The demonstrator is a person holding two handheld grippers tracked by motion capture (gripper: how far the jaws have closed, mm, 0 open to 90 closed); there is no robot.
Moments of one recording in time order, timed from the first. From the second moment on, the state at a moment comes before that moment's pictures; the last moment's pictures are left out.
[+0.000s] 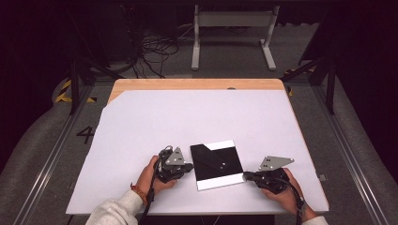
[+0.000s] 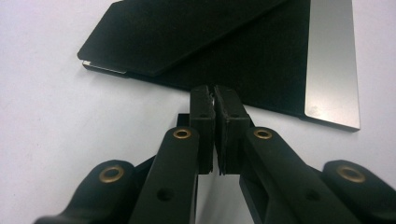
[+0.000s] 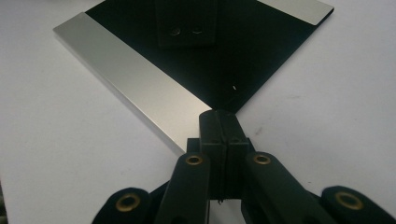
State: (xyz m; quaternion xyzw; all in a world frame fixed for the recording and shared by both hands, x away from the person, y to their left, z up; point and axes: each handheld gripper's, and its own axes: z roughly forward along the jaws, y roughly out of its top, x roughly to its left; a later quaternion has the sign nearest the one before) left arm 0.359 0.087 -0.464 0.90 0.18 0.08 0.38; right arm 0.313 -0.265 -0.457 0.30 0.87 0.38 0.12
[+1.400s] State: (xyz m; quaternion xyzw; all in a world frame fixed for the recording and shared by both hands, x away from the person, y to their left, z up) left arm 0.392 0.067 -0.460 0.89 0.21 0.10 0.39; right arm 0.311 -0.263 -0.458 0.29 0.87 0.39 0.11
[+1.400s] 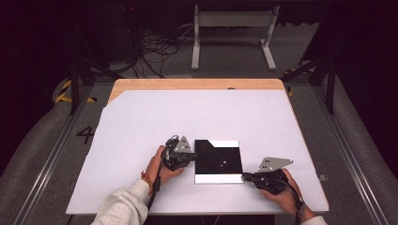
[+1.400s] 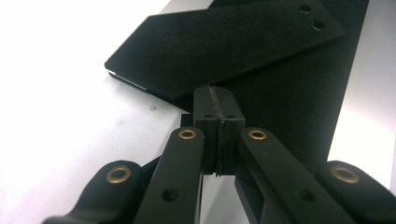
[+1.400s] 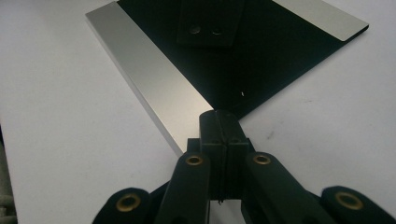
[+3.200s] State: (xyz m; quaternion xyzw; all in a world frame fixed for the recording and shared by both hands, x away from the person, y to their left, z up) left arm 0.322 0.083 -0.462 0.92 0.14 0.07 0.37; right arm 0.310 -0.241 -0.457 0.29 0.87 0.38 0.13
